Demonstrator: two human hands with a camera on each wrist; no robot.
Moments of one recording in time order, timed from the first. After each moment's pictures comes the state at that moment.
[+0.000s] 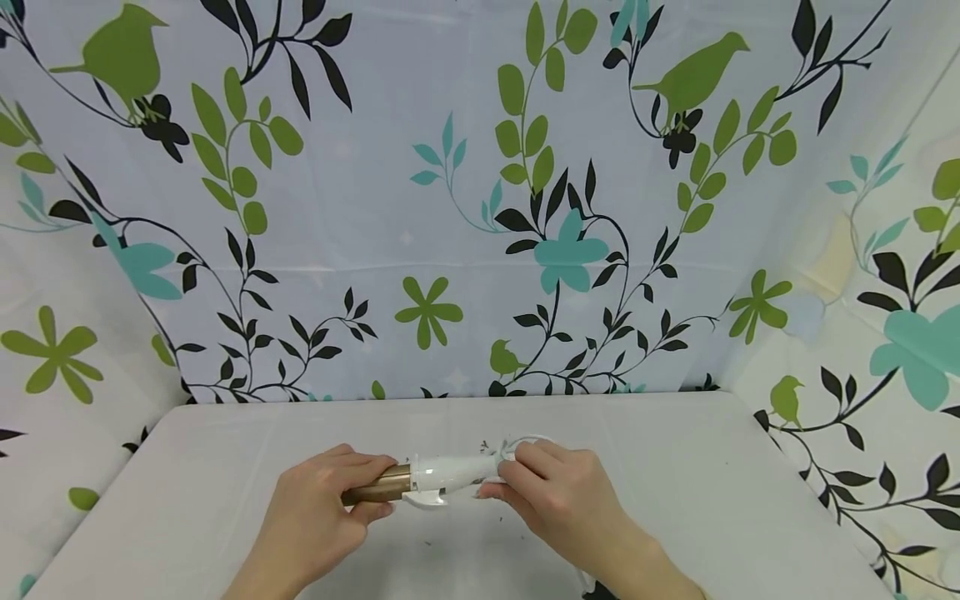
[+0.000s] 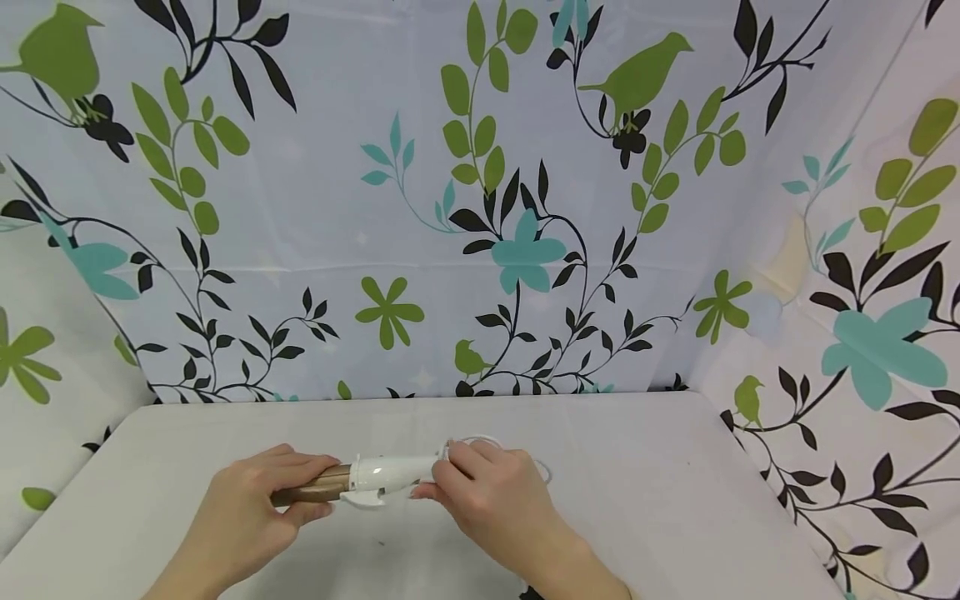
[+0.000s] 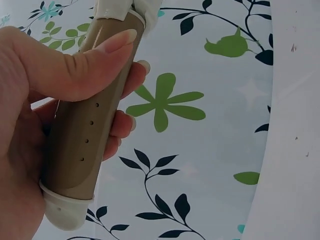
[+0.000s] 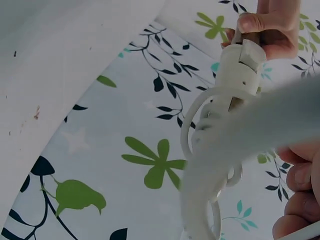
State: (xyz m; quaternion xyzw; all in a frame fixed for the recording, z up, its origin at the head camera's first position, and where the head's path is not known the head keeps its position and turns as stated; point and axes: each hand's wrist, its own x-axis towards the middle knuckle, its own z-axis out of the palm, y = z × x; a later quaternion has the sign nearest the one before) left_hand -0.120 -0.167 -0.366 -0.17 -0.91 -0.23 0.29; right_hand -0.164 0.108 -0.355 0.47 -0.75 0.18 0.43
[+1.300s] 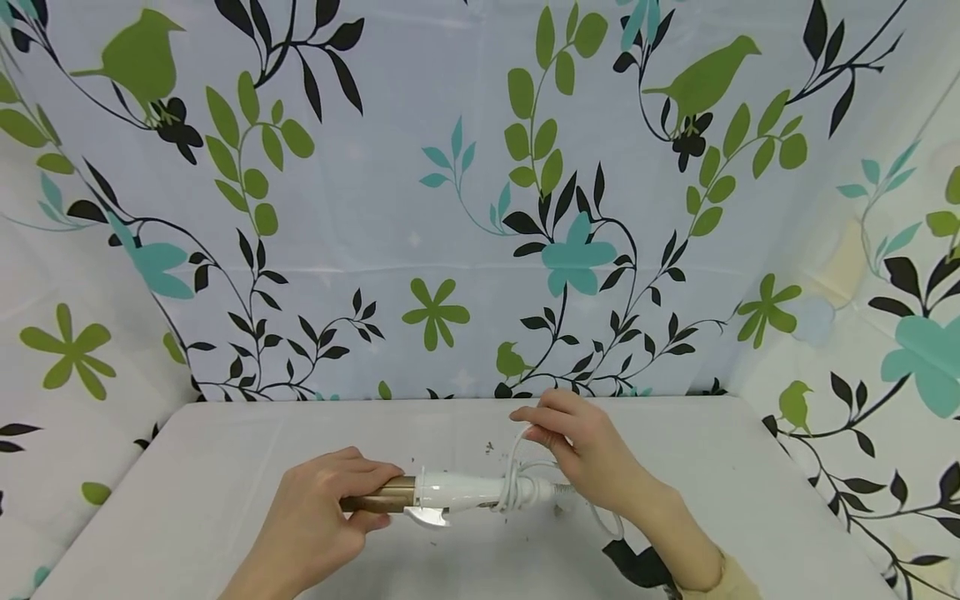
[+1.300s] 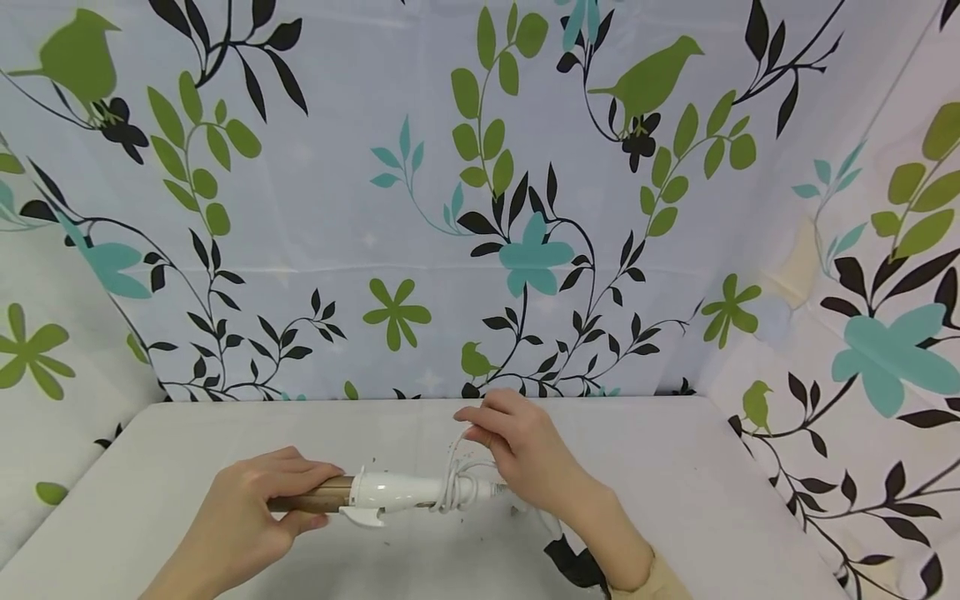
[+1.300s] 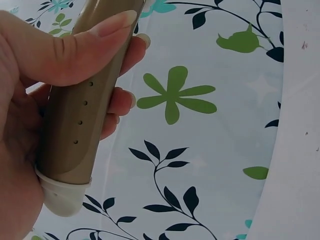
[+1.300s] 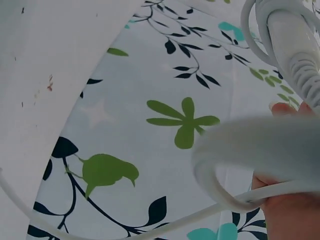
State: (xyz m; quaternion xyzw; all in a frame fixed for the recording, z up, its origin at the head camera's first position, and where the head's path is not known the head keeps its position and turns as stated) left_hand -0.117 -0.174 -0.362 -0.21 -0.90 -0.25 0.29; right_hand -0.211 0.131 -0.357 0.48 -0.77 0.34 0.25
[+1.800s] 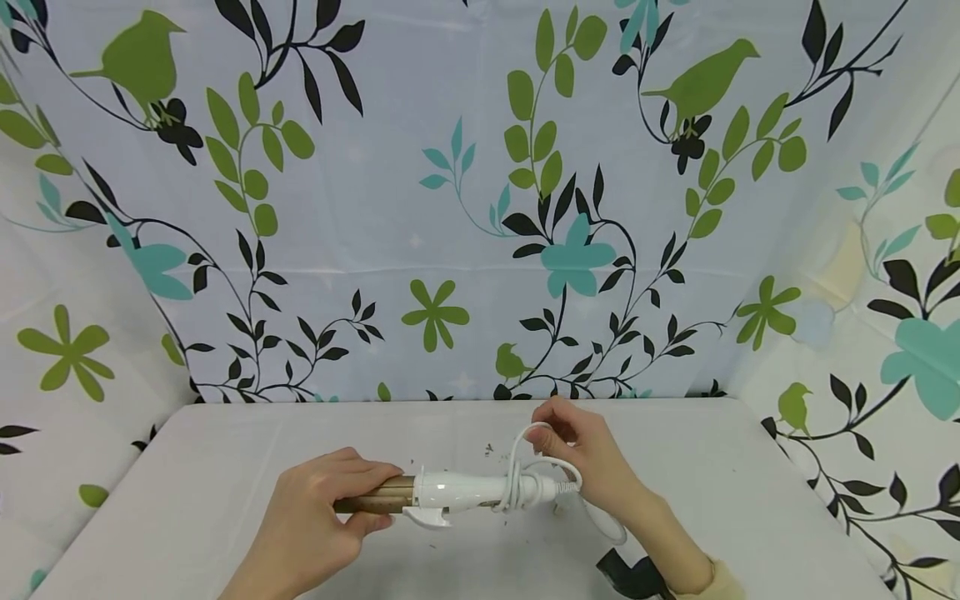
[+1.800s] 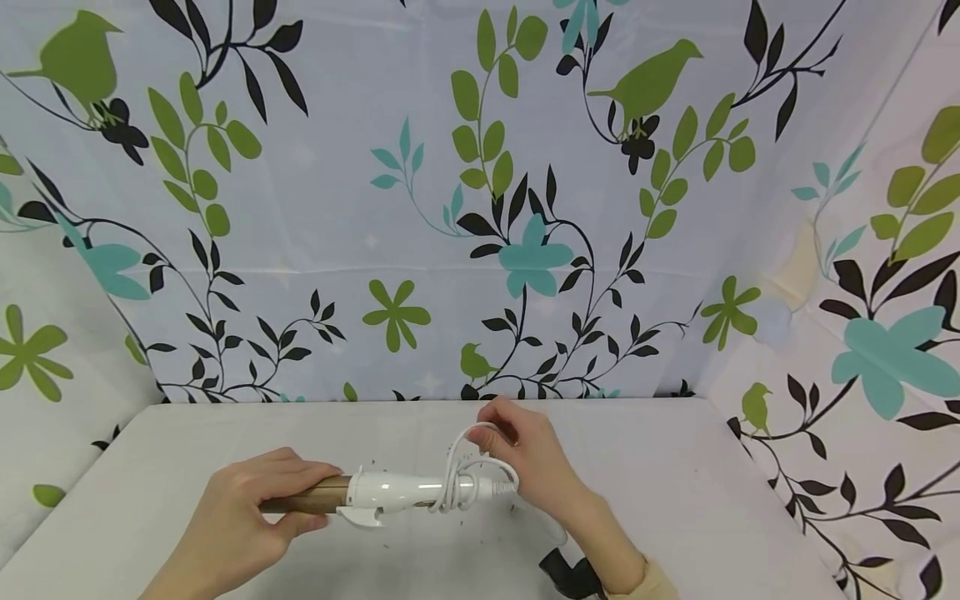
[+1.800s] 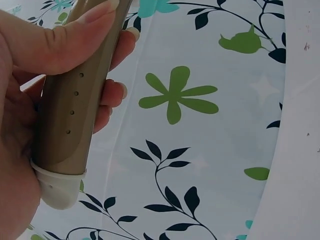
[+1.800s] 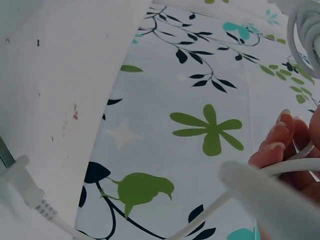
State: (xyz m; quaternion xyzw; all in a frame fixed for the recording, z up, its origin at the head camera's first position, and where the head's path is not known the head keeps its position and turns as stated) left_hand -0.117 -0.176 -0.361 -0.25 -0.87 -0.28 0.32; right_hand -0.208 0.135 -0.377 0.34 -0.79 0.50 0.08
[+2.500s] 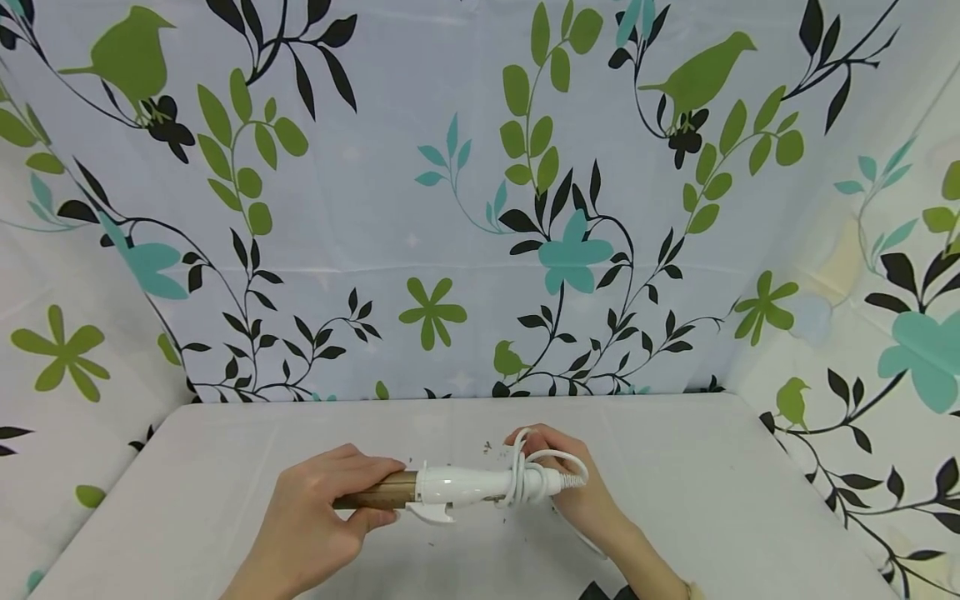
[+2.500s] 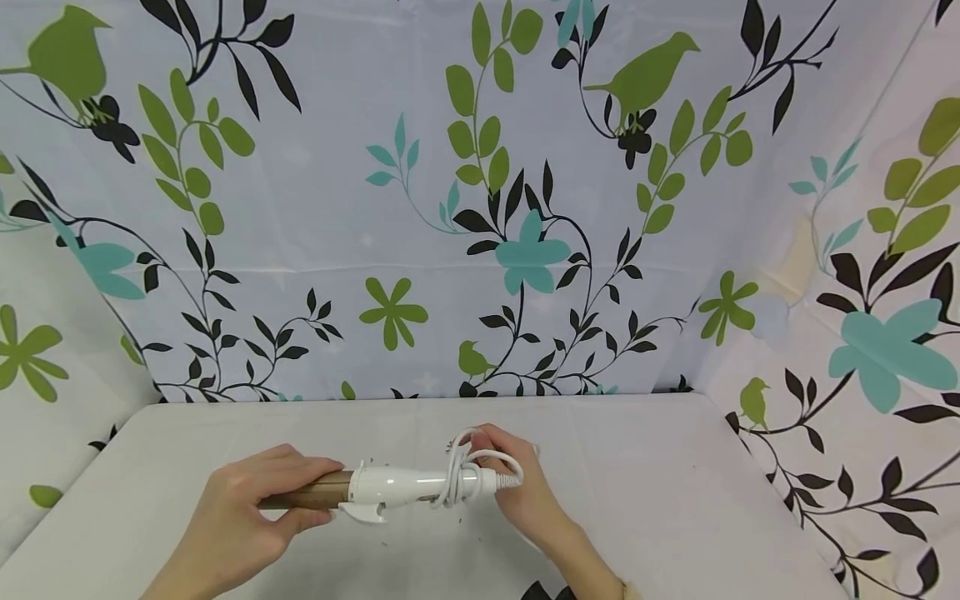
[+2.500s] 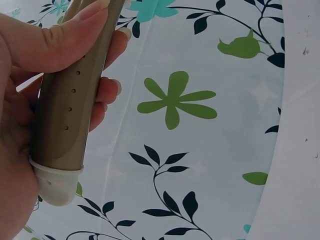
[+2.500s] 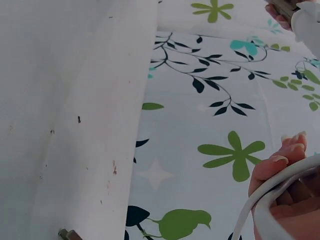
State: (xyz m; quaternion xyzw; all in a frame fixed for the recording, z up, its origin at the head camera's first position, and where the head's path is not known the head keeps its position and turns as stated) left_hand -0.117 -0.173 -0.360 -0.27 -0.85 -0.32 0.32; right_hand -0.198 0.117 -0.414 0.30 -0.76 0.57 0.09
